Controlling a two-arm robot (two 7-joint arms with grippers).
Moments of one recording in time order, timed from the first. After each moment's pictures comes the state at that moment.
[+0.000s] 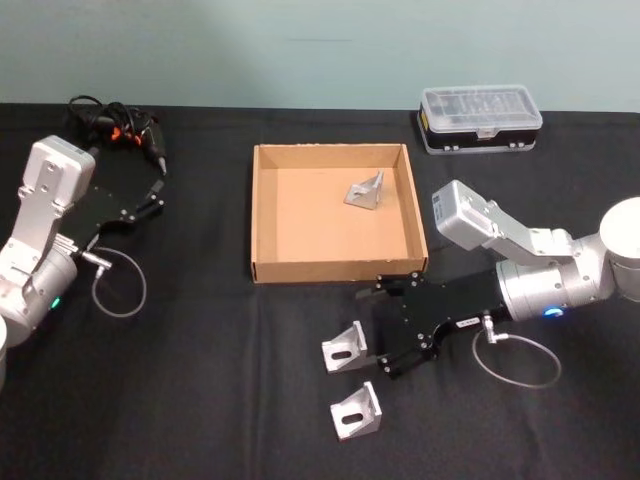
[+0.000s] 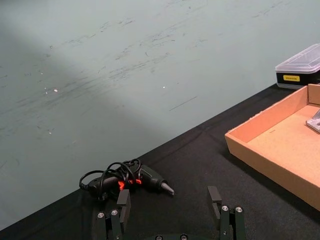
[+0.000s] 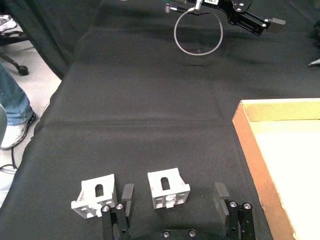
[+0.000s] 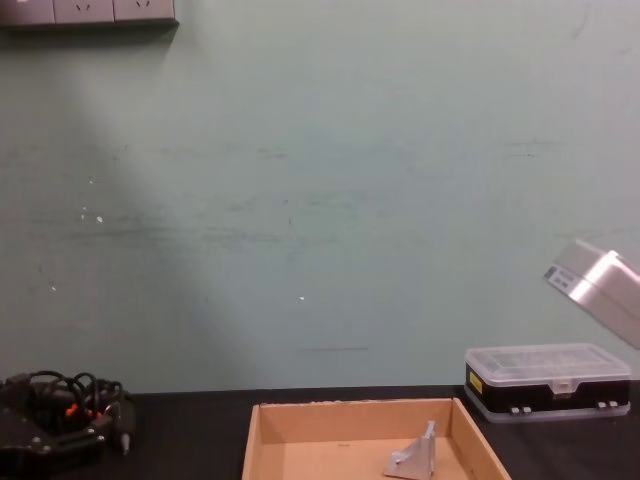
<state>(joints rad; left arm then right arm) -0.20 0.60 0.45 -1.41 -0.25 -0.12 0.03 0.64 0.64 -0.86 -1.30 0.35 0.02 1.05</state>
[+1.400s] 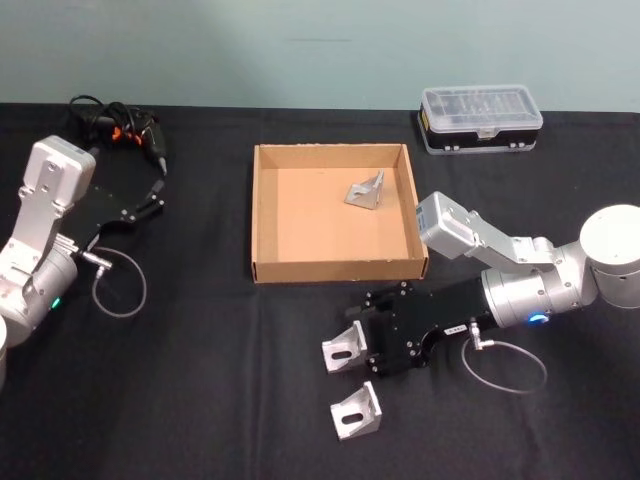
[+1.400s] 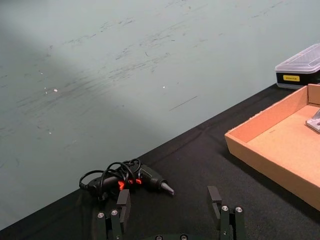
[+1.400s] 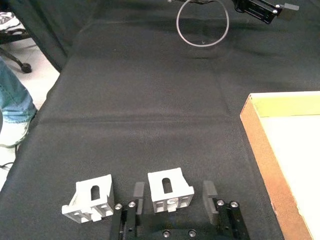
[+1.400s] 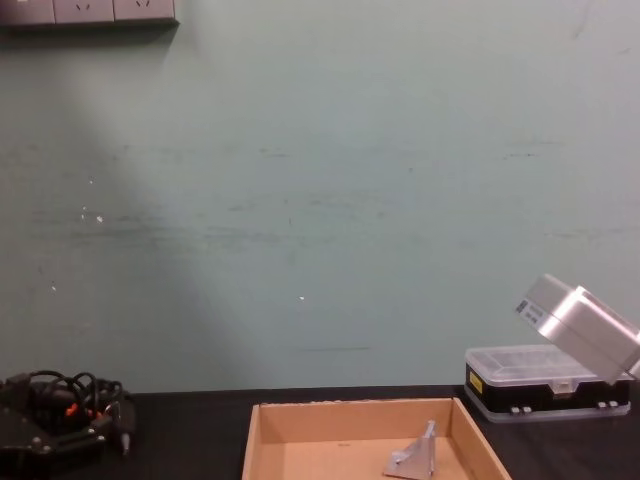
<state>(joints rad) -0.20 0.60 0.45 -1.41 -0.25 -0.12 0.03 0.65 0.59 -0.89 -1.24 0.33 0.01 1.05</state>
